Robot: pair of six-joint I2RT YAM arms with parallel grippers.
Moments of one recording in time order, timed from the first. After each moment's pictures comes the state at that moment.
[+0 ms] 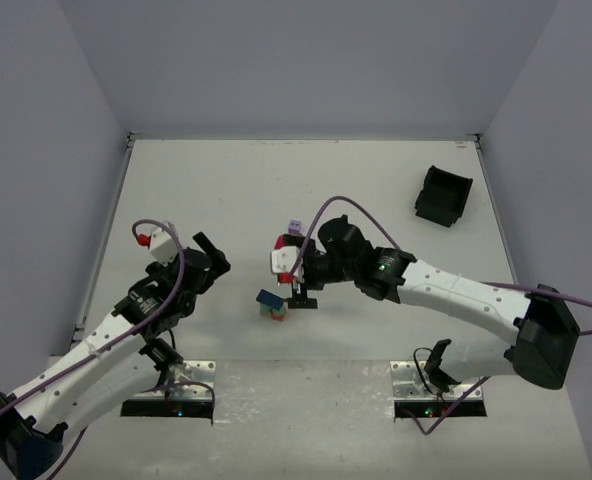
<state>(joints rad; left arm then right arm) -0.62 0.66 0.55 -0.61 -0.66 -0.98 0.97 1.32 0.89 -0.19 -0.46 -0.74</state>
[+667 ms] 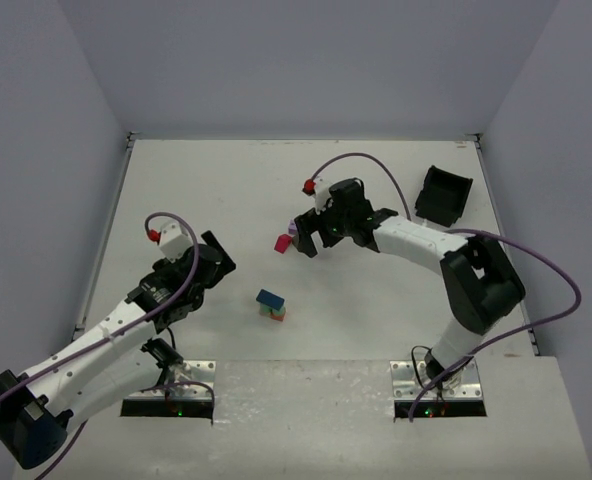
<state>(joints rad) -0.62 0.78 0.57 -0.59 -0.66 -0.99 0.58 1.68 1.01 -0.08 -0.26 0.02</state>
